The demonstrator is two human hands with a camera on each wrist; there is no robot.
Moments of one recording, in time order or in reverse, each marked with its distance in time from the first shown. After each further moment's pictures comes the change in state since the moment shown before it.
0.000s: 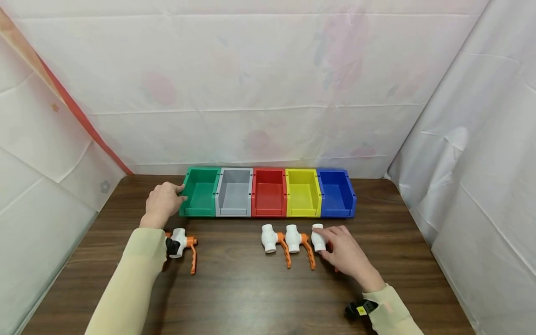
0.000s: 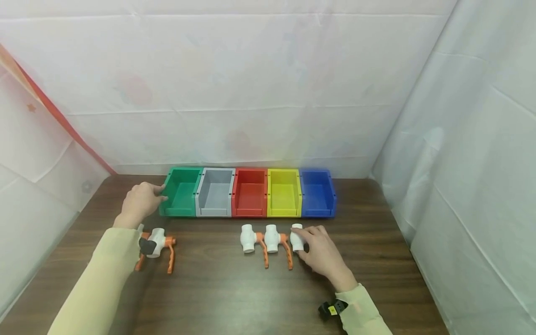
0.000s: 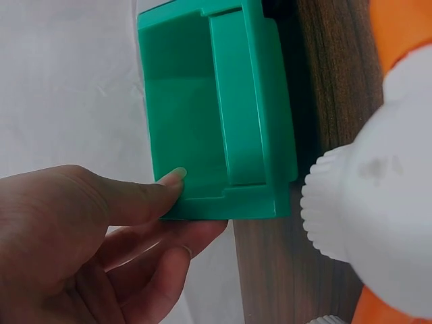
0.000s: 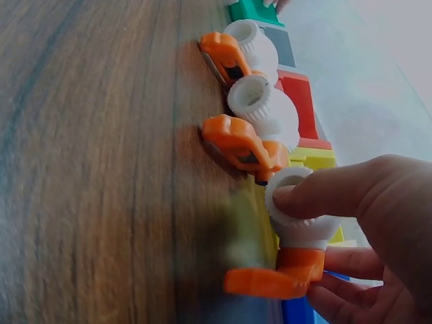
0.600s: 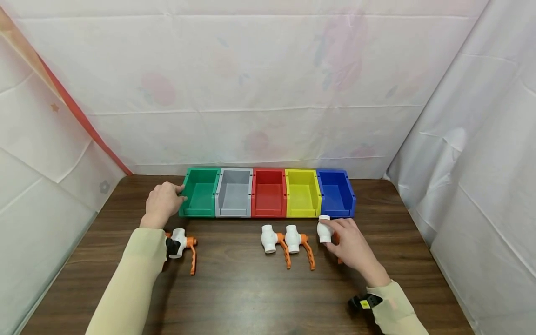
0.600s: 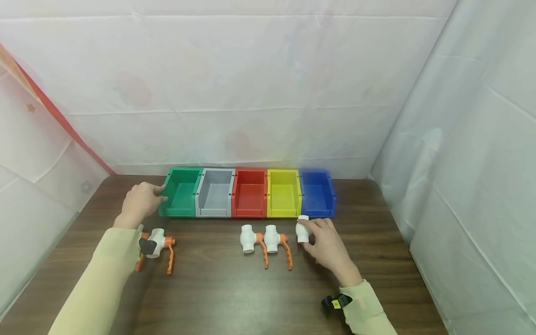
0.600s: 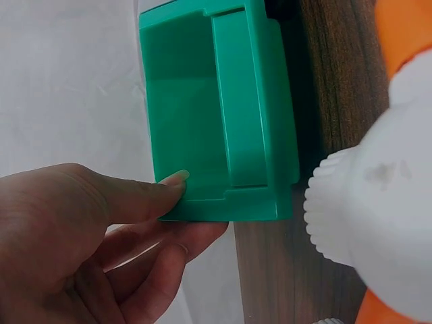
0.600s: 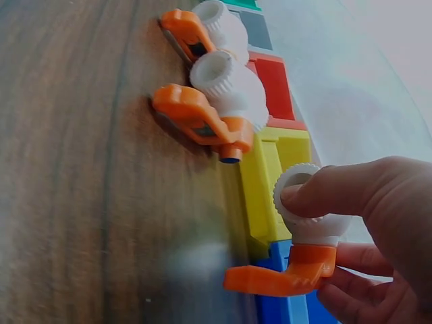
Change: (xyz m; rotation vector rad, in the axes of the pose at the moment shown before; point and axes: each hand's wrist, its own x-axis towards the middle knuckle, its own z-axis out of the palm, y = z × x) left_hand 0.000 -0.003 0.002 -0.024 0.015 -0.001; right_hand 0.004 0.005 -0.020 0.043 0.069 0.057
